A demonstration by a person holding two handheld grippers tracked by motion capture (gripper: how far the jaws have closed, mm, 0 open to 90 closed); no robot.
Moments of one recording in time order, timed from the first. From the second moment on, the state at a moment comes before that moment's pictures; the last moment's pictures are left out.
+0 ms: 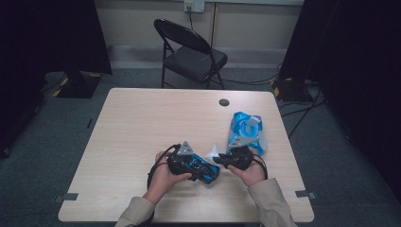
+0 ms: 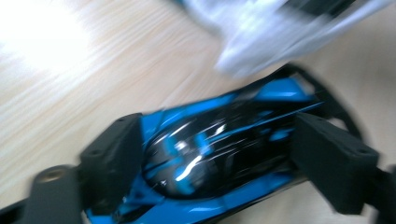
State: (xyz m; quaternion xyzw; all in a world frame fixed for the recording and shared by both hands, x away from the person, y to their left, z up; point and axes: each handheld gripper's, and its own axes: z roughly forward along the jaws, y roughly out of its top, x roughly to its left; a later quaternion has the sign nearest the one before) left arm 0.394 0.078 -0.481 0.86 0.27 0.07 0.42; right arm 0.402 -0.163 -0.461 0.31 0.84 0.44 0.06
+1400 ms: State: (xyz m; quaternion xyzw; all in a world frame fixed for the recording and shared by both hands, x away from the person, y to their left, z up) left arm 0.342 0.235 -0.461 0.83 0.33 0.11 0.44; right arm 0.393 0.008 -0.471 0.18 0.89 0.41 0.02
